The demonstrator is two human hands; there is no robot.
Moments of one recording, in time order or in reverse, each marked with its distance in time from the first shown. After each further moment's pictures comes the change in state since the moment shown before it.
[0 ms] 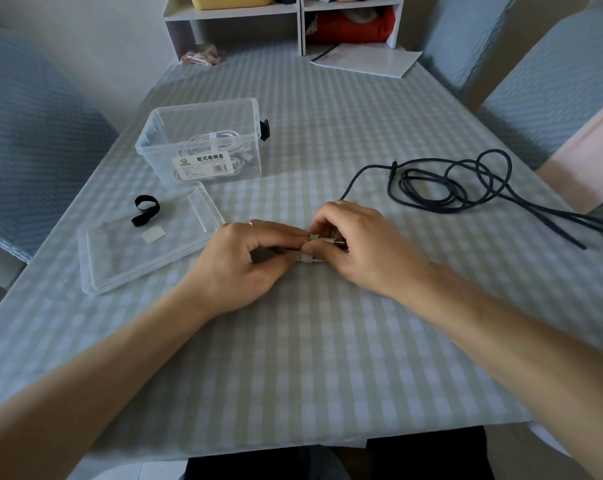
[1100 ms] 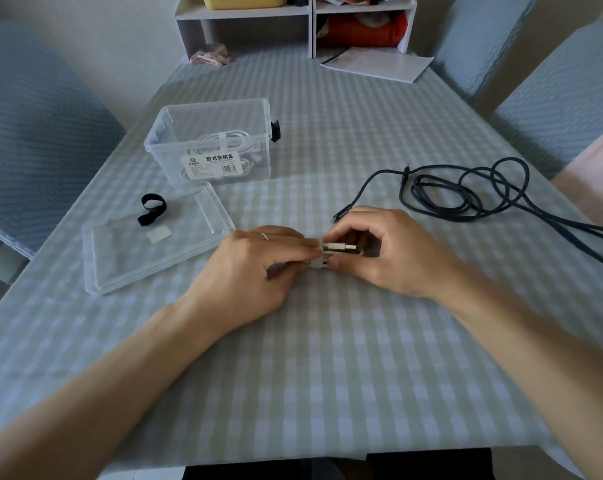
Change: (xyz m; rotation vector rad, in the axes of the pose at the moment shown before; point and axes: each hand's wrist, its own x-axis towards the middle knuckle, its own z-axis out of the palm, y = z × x) left_hand -0.003 -0.015 0.007 0.253 0.139 0.395; right_hand -0.003 0.014 -0.014 0.217 -0.070 0.009
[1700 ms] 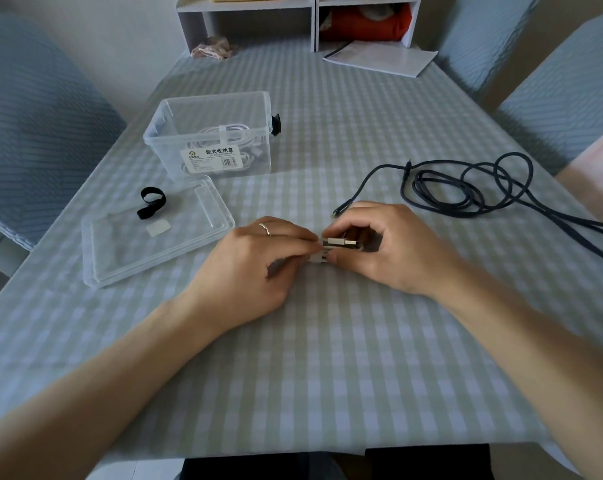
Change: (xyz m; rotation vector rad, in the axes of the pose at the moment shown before) left_hand -0.001 0.005 0.002 0.022 0.015 -0.026; right_hand -0.002 -0.001 0.001 -0.004 0.033 0.013
